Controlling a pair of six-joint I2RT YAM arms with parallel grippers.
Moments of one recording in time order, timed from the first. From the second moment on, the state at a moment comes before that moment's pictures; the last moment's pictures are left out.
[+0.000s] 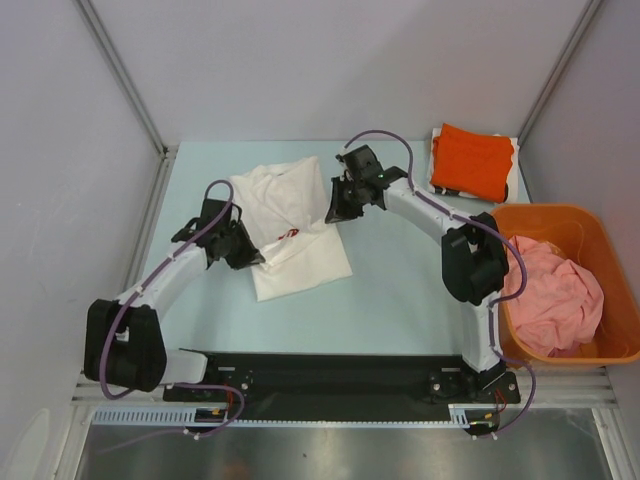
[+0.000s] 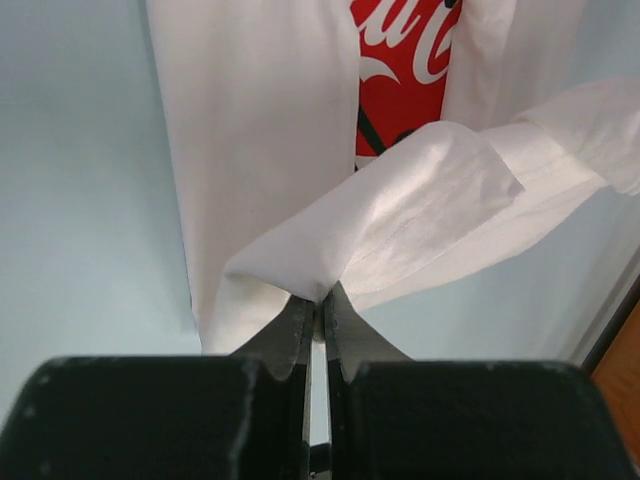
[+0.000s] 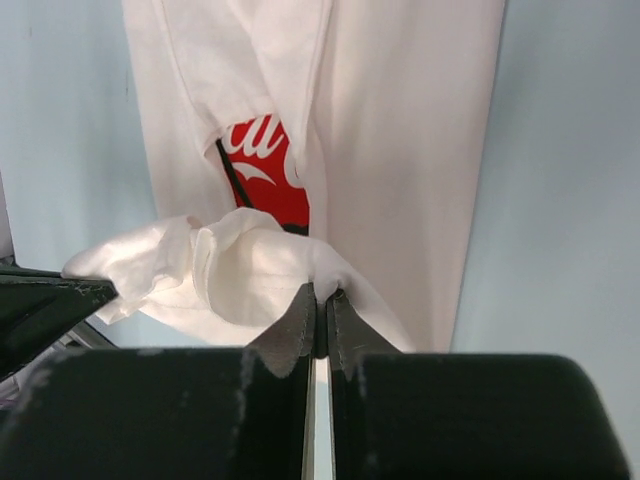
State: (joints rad) left arm -0.20 1.31 0.86 -0.54 0.19 -0.67; right arm 0.56 2.02 1.71 -0.57 -0.28 0.50
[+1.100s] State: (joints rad) left arm 0.07 1.60 1.18 -0.58 0.27 -0.56; right arm 0.42 2.26 1.99 -0.56 -0.40 0.48
